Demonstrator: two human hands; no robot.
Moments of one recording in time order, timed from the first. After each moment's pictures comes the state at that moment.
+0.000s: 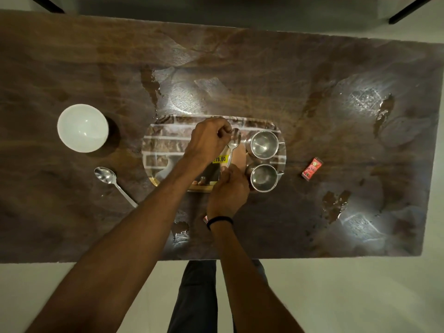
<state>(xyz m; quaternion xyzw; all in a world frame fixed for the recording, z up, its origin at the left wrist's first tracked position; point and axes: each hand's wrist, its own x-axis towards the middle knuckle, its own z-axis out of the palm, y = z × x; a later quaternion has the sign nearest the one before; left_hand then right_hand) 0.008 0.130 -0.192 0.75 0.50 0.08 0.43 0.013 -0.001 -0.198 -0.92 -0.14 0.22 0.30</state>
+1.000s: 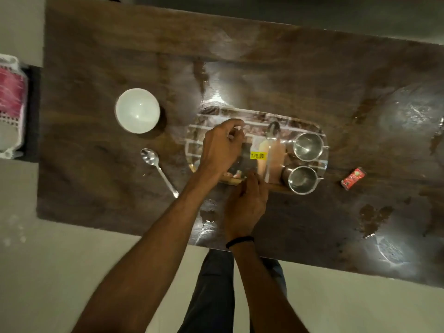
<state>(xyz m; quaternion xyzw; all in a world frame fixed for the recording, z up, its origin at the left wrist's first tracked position) -0.057 0.111 -0.162 0.64 0.62 0.17 0.43 -0.036 -0.029 -0.169 -0.88 -0.29 0.21 0.32</state>
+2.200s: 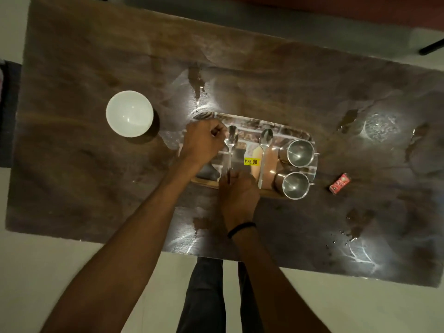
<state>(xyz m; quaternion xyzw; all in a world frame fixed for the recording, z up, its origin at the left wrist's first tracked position) -0.080 0.144 -0.166 0.68 0.59 0.11 0.42 -0.016 0.010 -0.175 -0.88 -0.31 0.32 0.15</state>
